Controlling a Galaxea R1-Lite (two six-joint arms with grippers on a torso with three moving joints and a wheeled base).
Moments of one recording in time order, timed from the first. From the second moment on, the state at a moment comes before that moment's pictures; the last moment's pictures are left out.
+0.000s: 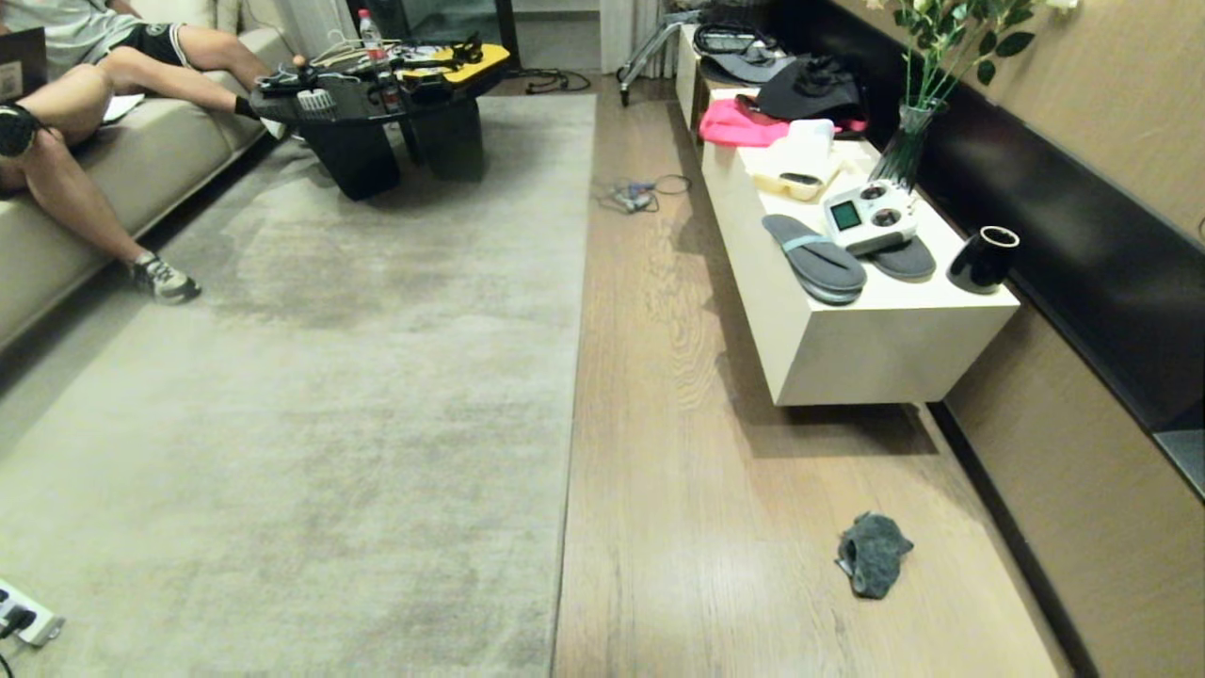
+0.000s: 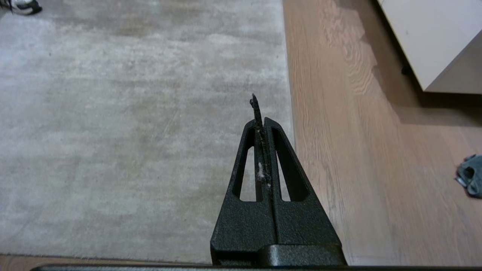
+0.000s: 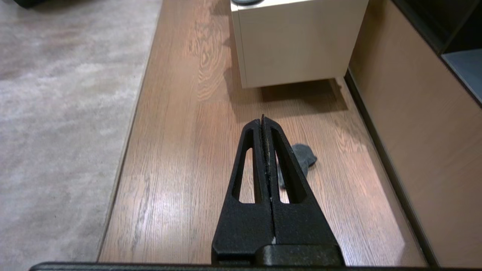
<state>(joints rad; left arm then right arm) 0.00 0.00 0.00 0.00 0.02 -0.06 0.01 0.00 0.00 -0.02 -0.04 0.09</state>
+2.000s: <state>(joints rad) 0.00 0.00 0.00 0.00 0.02 -0.07 0.01 0.00 0.00 -0.02 -0.04 0.09</state>
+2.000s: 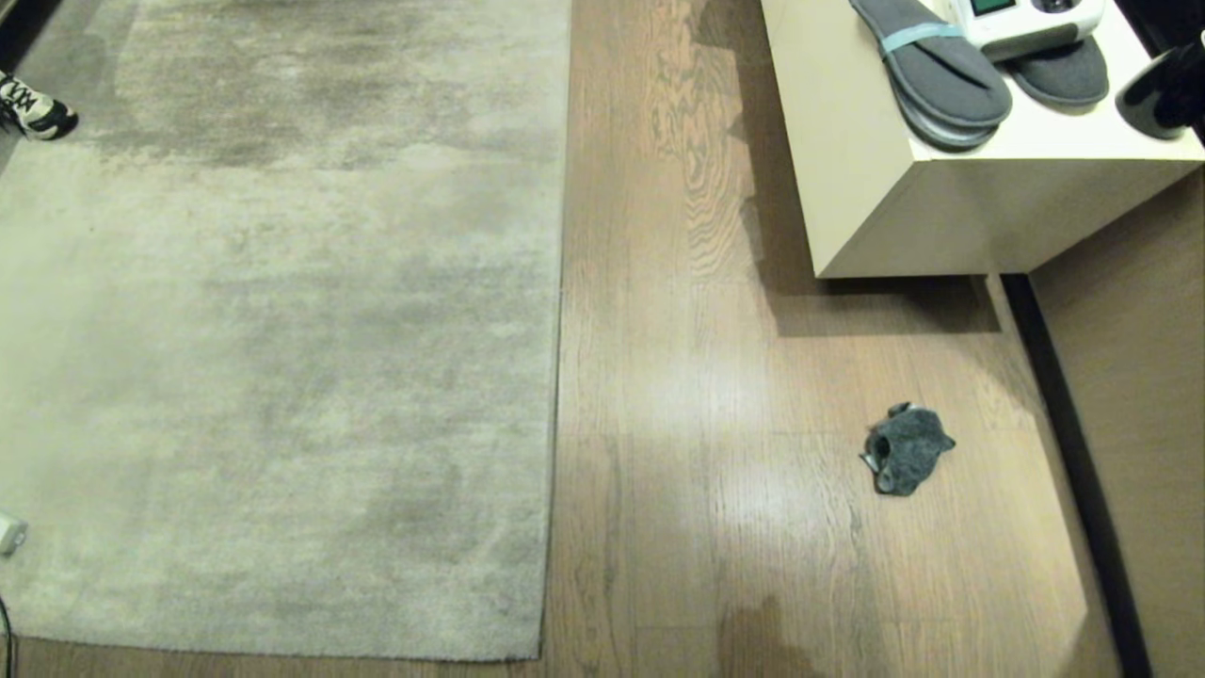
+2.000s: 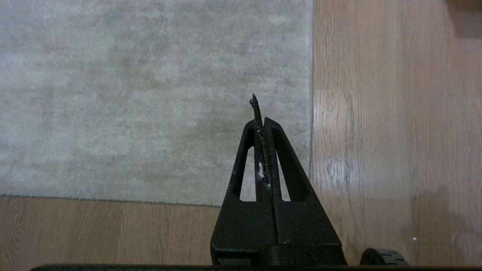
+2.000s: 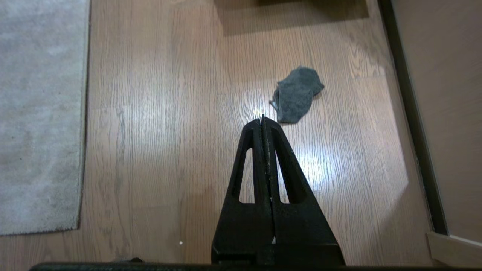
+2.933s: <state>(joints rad) 0.00 0.00 0.00 0.00 0.02 -0.07 0.01 0.00 0.00 -0.02 -0.04 0.09</state>
